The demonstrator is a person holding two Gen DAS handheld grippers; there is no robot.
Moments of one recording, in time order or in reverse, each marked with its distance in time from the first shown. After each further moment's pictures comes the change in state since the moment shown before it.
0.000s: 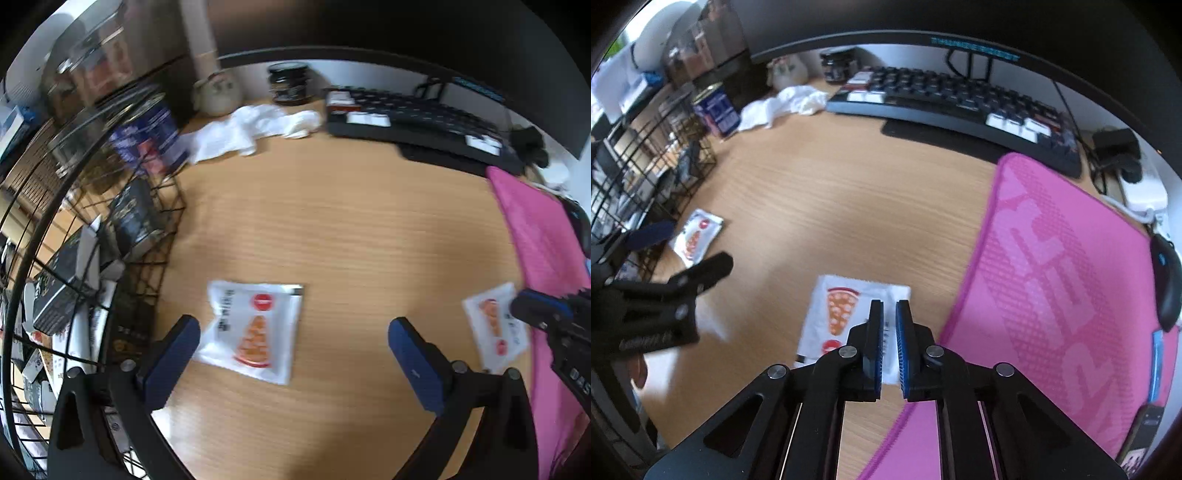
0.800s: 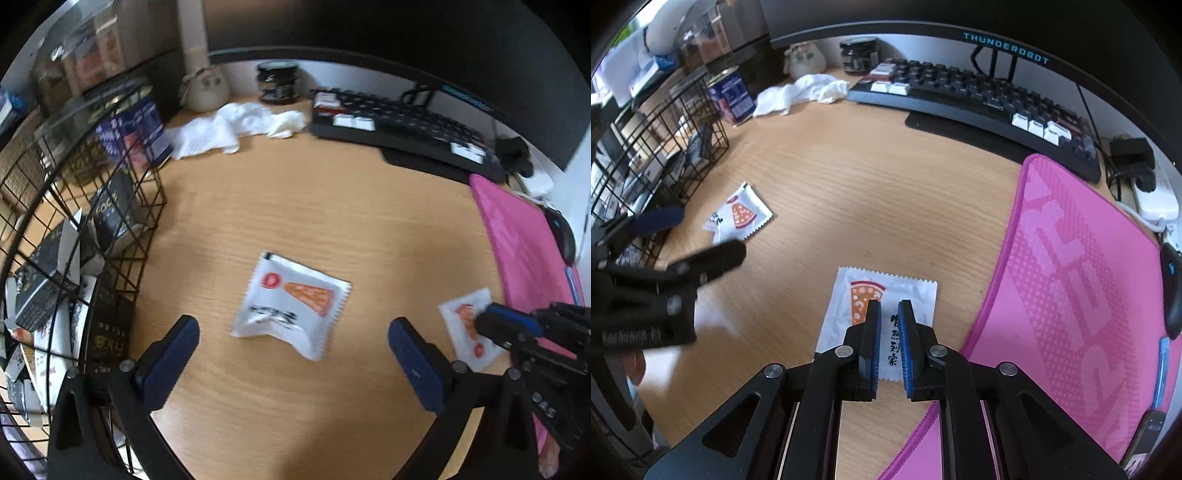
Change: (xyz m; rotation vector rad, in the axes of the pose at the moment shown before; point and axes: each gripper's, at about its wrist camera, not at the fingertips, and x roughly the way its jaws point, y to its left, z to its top) left arm 0.007 0.004 0.002 -0.020 0.003 -0.085; right arm 0.005 0.015 -0.001 -0.038 0.013 0.003
